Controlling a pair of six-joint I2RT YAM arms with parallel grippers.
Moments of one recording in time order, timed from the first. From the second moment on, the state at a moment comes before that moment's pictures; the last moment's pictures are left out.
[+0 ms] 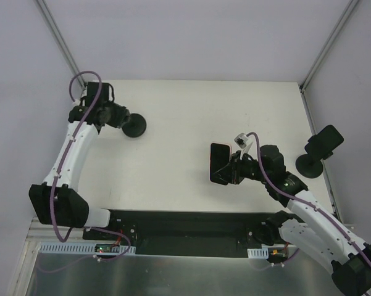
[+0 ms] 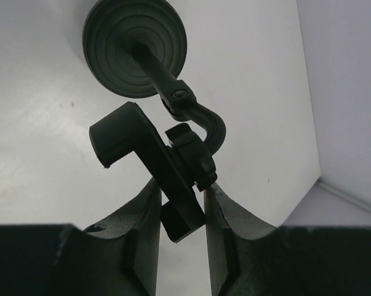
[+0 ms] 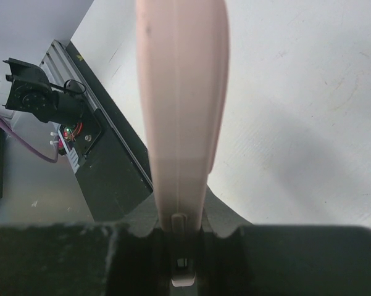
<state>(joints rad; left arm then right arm) -0.01 1.39 1.36 -0.81 0.00 -1.17 0.56 0.76 0.55 -0.23 -0.55 0.38</state>
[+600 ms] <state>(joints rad) -0.61 1.47 1.43 -0.87 -0.25 -1.33 0.56 0.70 0.54 -0.23 -0.53 0.41</state>
